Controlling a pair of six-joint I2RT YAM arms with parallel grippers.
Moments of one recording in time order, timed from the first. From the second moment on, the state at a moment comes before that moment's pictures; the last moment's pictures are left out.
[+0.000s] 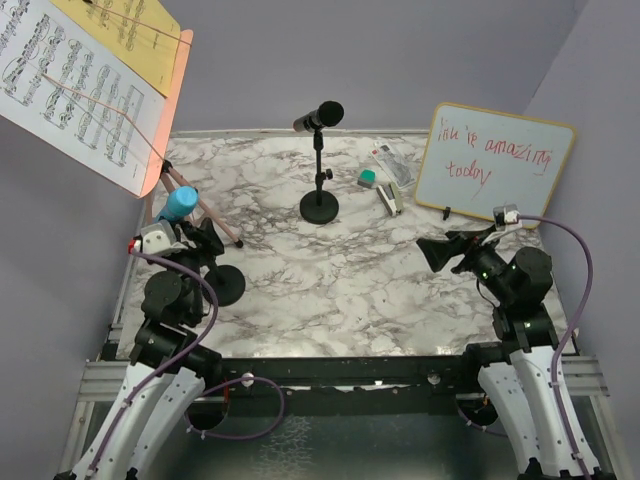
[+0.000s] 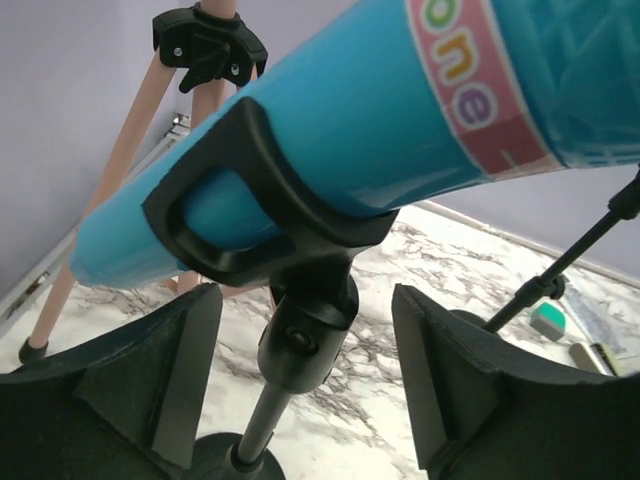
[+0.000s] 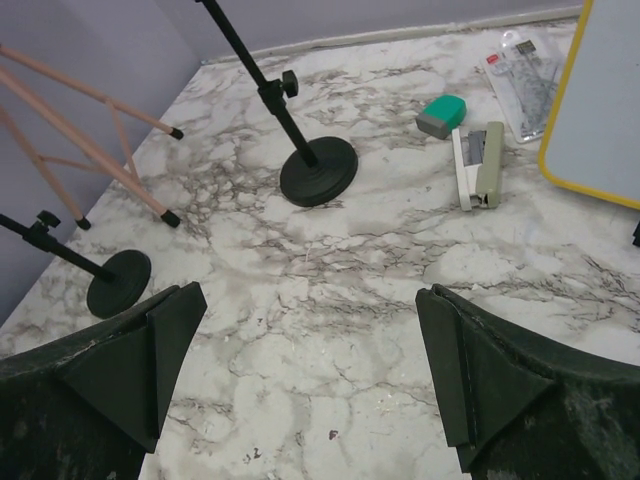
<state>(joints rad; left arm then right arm) -0.39 0.31 0.50 -0.08 -0.57 -0.25 0.05 0.47 0.51 -0.13 -0.46 0.36</state>
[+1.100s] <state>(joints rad) -0.39 0.74 0.59 0.24 0.27 -0.12 0.11 0.57 0.39 0.13 -0.72 0.48</state>
